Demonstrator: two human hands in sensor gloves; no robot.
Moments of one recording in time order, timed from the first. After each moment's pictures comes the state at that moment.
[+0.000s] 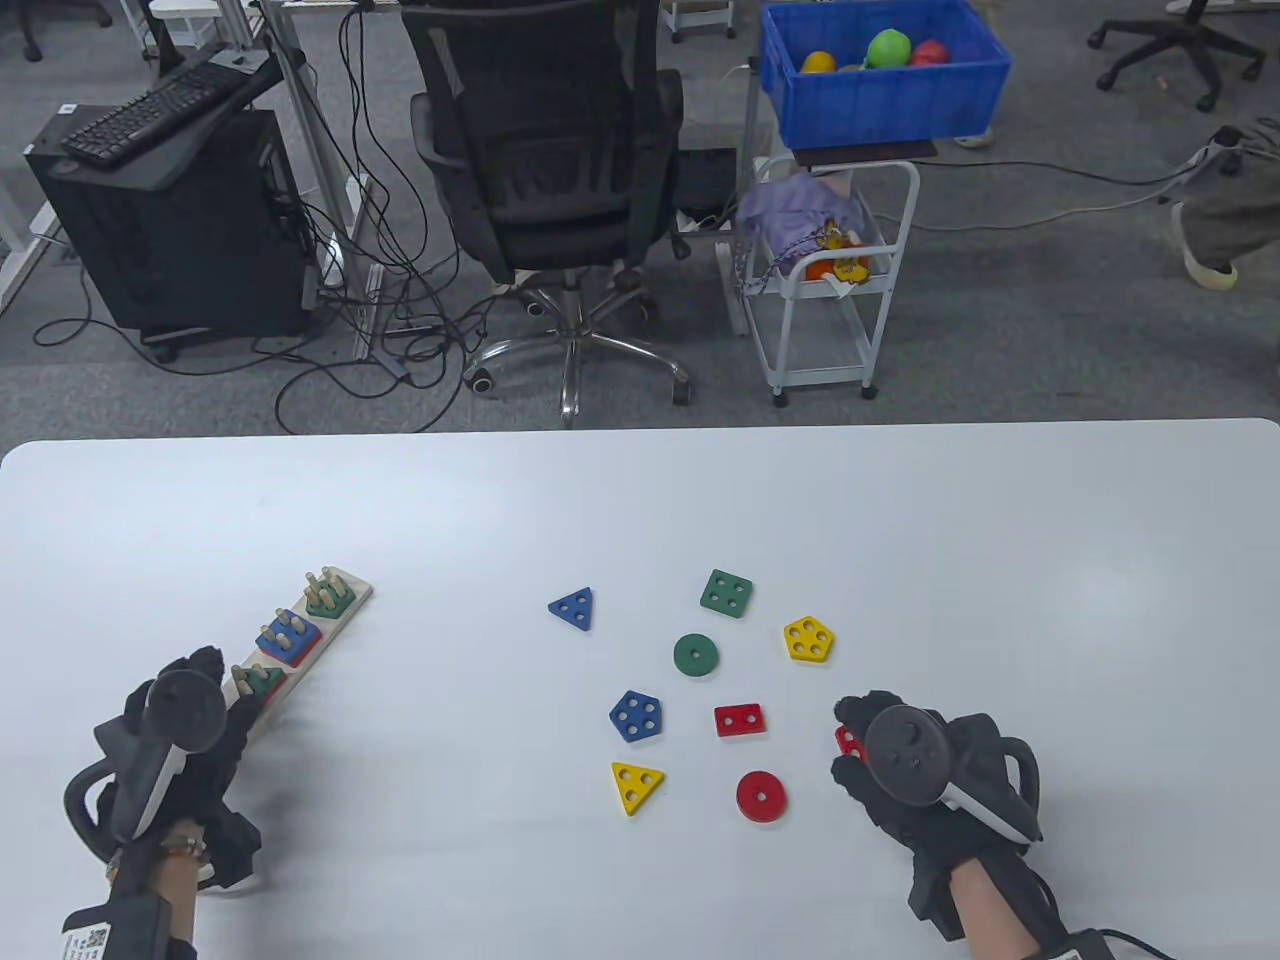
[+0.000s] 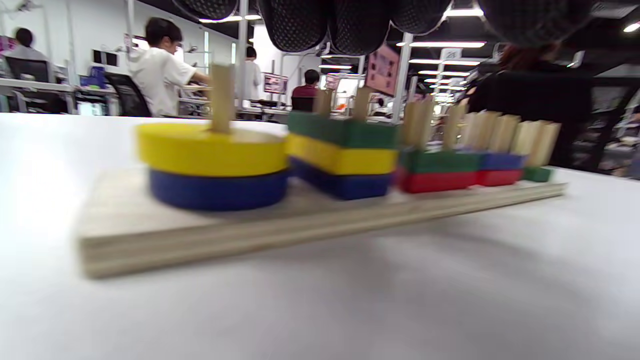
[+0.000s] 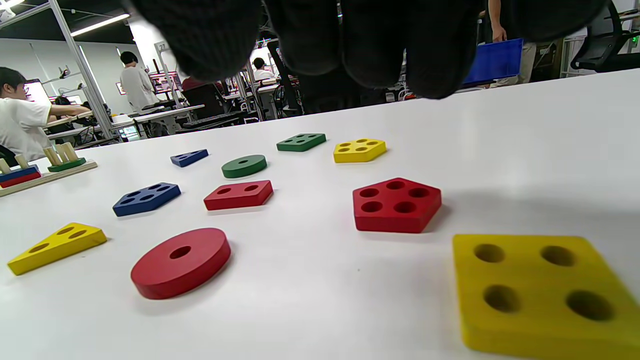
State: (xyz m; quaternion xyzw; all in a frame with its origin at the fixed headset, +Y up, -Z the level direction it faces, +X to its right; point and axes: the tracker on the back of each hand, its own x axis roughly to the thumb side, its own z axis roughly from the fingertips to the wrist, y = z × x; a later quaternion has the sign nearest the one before) left_hand -0.416 -0.721 -0.320 0.02 0.22 0.06 0.97; right_hand 0.194 -0.692 -0.272 0.08 0.04 0.99 0.10
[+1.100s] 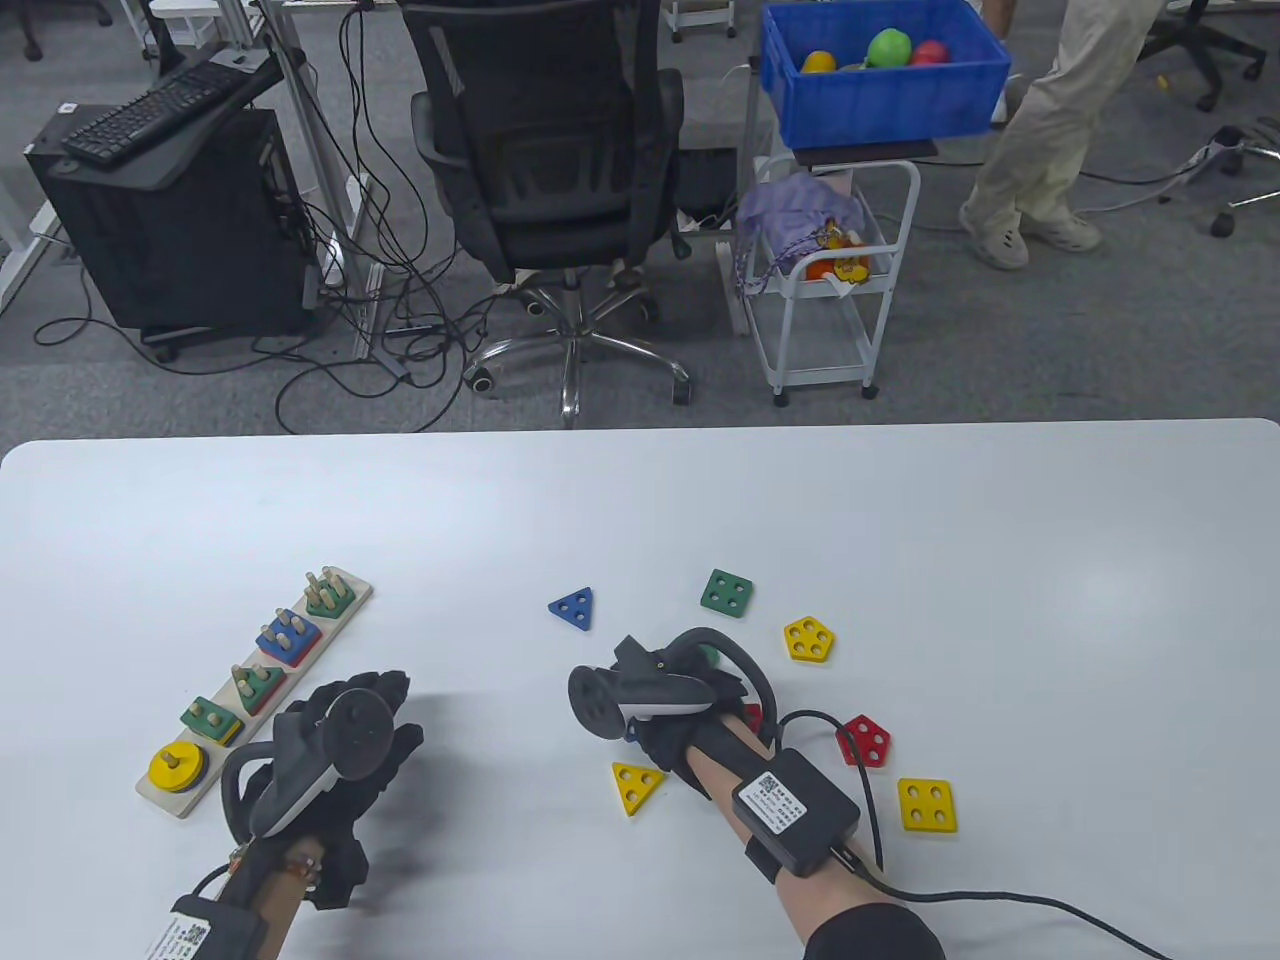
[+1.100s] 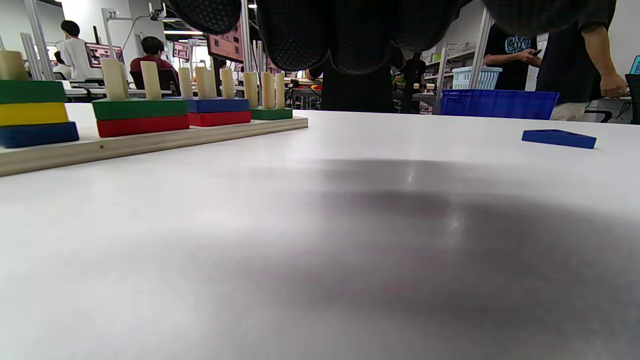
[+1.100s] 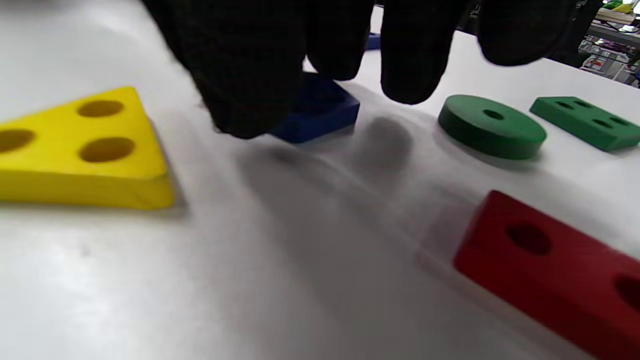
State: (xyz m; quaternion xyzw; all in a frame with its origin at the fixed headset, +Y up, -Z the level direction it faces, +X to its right) left_hand -0.298 -0.730 -0.316 -0.03 0.01 0.01 1.00; right_hand -0.020 -0.742 -0.371 0.30 0.14 0.93 -0.14
